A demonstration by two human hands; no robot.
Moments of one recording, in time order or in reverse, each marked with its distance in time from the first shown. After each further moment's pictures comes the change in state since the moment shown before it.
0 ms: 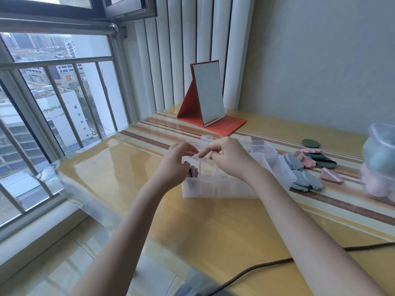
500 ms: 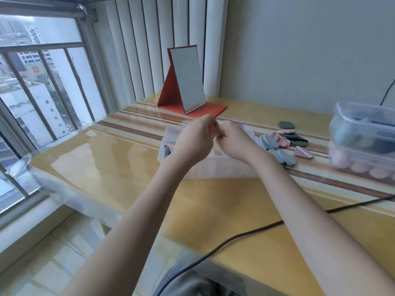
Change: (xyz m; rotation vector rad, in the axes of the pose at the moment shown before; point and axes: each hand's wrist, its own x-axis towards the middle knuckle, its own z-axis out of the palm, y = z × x) left_hand 0.012 0.075 0.045 0.130 0.016 0.191; right_hand -0.023 0.027 -0.028 -0.095 0.053 0.117
